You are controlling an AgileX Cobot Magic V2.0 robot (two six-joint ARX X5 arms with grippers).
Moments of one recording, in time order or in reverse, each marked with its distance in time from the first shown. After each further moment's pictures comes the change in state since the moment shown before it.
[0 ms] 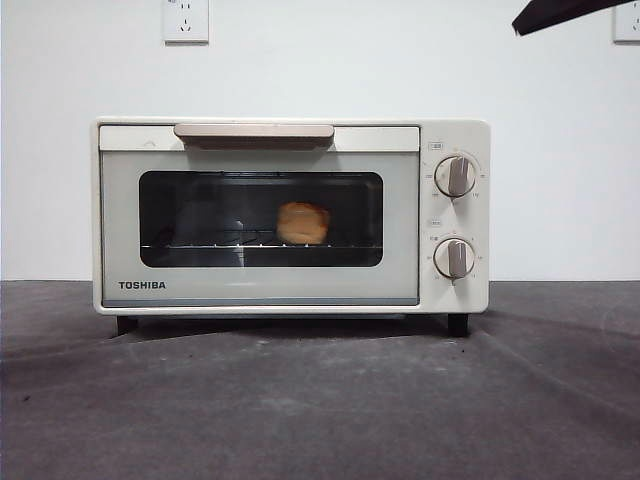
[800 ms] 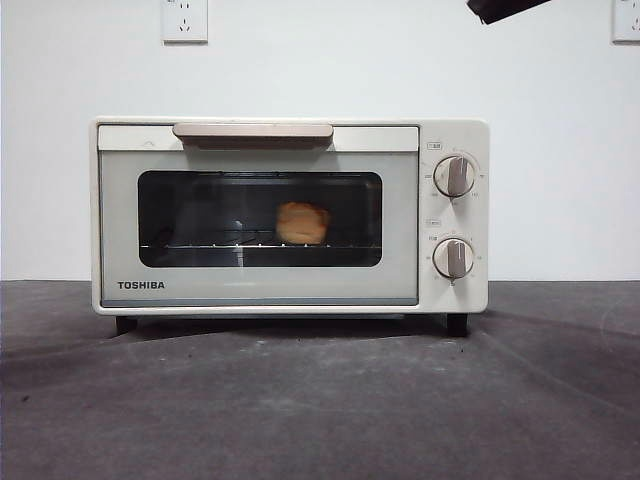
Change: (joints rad) left arm 0.000 0.000 0.000 0.005 0.000 0.022; right arm 0.000 0.024 0.000 0.007 0.040 0.000
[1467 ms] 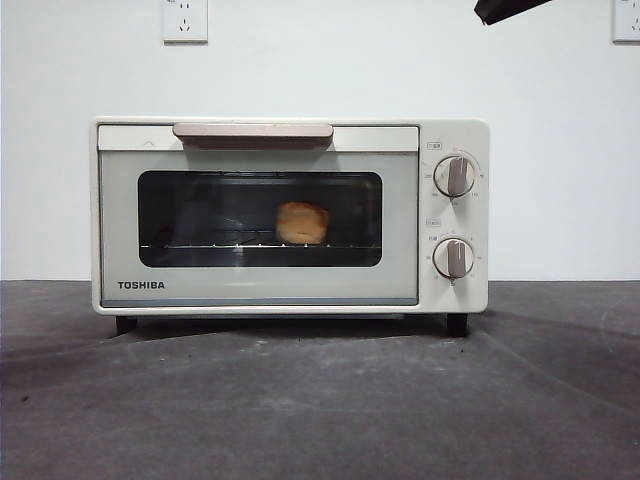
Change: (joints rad) left arm 0.000 0.000 0.000 0.000 0.000 0.000; right arm 0.000 0.000 0.000 0.000 0.009 0.003
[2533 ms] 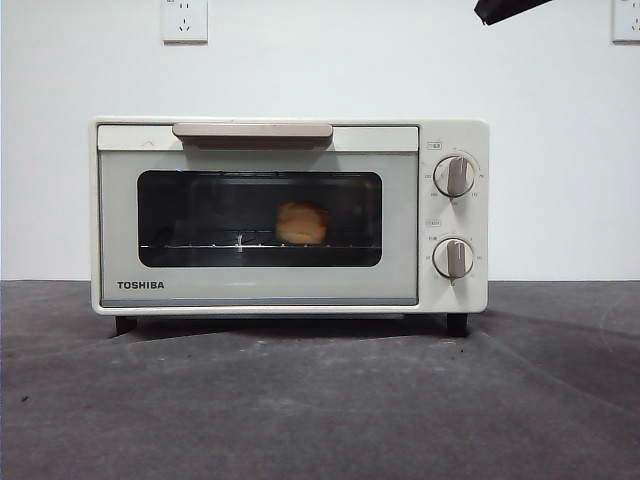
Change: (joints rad) left arm 0.192 -0.356 -0.666 0.700 -0.250 0.229; right arm 0.000 0.000 0.000 0.000 0.000 0.000
